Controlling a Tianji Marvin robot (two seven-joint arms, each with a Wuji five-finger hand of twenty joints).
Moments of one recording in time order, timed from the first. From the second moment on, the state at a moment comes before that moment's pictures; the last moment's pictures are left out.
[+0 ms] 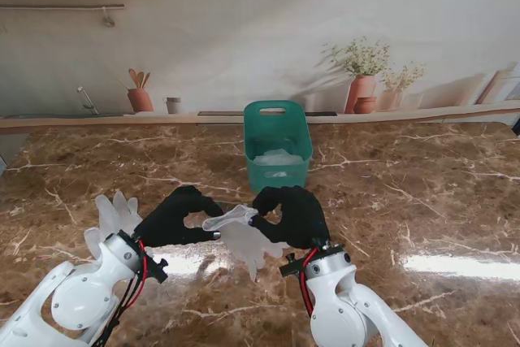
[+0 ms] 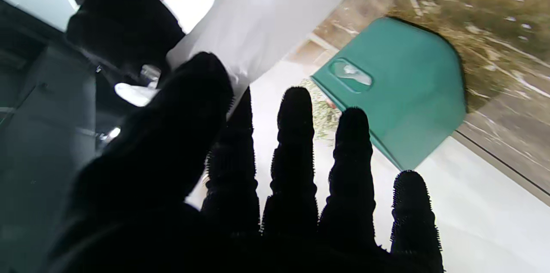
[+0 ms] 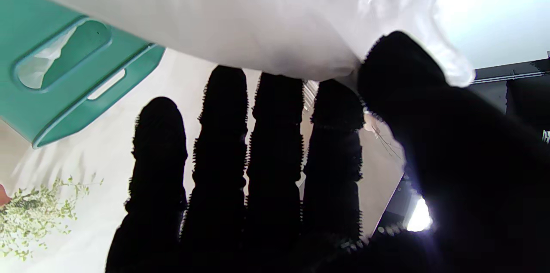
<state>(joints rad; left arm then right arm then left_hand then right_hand) 1.74 -1.07 -1.32 -1.74 0.34 -0.47 -0.10 -1.74 -1.19 1.04 -1.82 -0.68 -0.10 -0.50 0.82 -0.54 0.56 -0.16 0.81 -0.20 0.85 0.42 0.94 0.01 0.35 0.46 0.61 0.15 0.34 0.66 -0.06 0.23 0.57 0.78 0.47 -0.83 1.10 -0.29 1.00 -0.26 0.96 0.64 1.20 -0.09 0.57 0.84 0.94 -0.01 0.77 0.69 0.55 0.10 1.27 0.78</state>
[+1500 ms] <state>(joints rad) 1.43 -1.09 -1.01 -1.47 0.47 -0.12 -0.05 -1.50 -1.21 0.93 -1.49 -0.42 0.23 -0.32 0.81 -0.34 0.44 -0.16 0.87 -0.10 0.87 0.61 1.14 0.06 0.40 0.41 0.73 0.19 0.49 0.75 -0.06 0.22 0.71 0.77 0.48 -0.82 1.10 -0.29 1.00 -0.24 0.97 0.61 1.28 -0.07 0.57 0.81 1.04 0.00 0.86 0.71 0.62 0.11 1.38 0.80</state>
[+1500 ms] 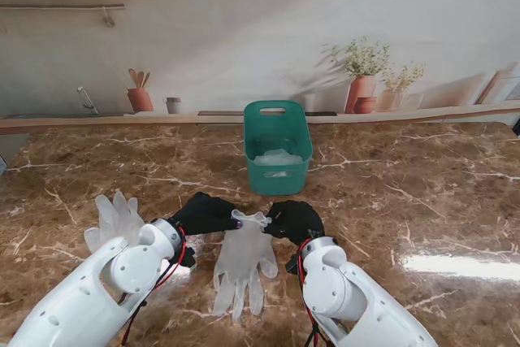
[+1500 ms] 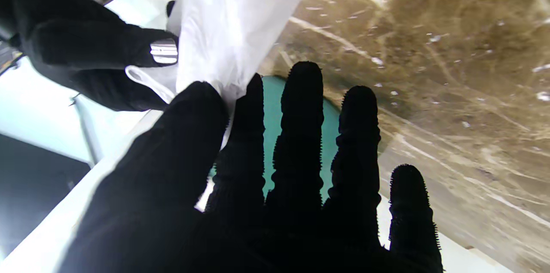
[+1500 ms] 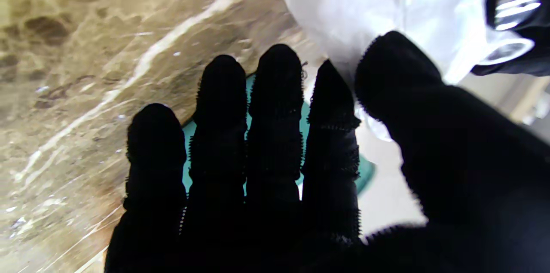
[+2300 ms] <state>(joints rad) 1.39 -1.10 -1.03 -1.45 0.69 -0.04 -0.13 -1.43 -1.22 0.90 -1.39 -0.62 0.34 -0.35 0.67 -0.37 0.61 -0.13 0.61 0.03 0.29 0.23 0.59 0.05 0.31 0.31 0.40 0.15 0.29 0.56 -0.07 0.18 0.55 0.65 0.35 -0.66 0.87 -0.15 0.58 -0.01 0.26 0.55 0.68 -0.03 0.32 0.44 0.67 0.00 0.41 0.49 0.31 0.08 0.96 0.65</state>
